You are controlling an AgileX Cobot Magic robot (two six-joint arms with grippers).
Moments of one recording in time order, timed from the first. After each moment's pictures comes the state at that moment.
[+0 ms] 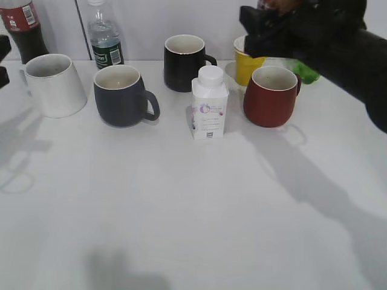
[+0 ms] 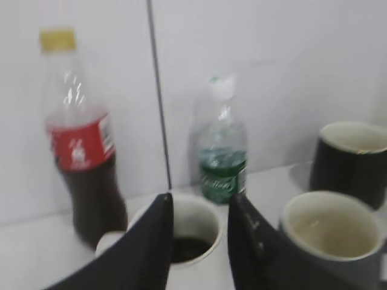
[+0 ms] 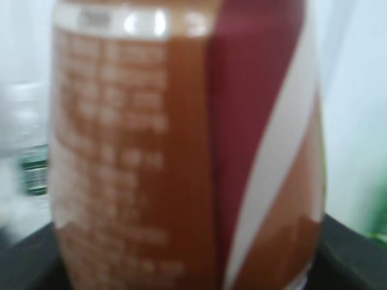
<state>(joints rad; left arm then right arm) -0.06 1.31 -0.47 0.32 -0.70 -0.15 0.51 1.60 -0.77 0.12 -0.76 -0.12</state>
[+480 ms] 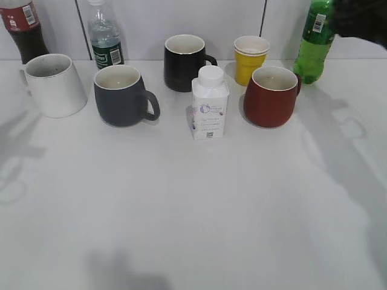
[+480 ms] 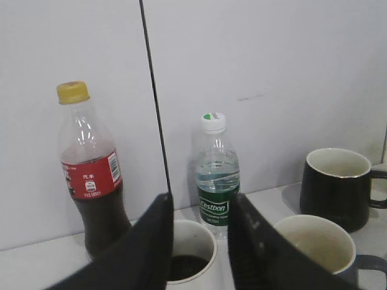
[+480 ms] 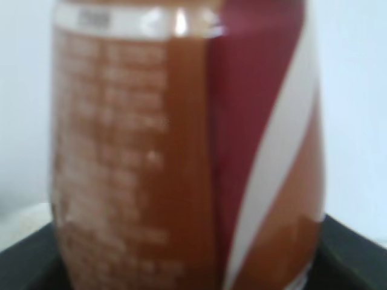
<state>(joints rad) -0.10 1.09 -0.47 0.33 -0.52 -0.18 0.19 1.60 -0.77 0.15 -0.76 -0.13</state>
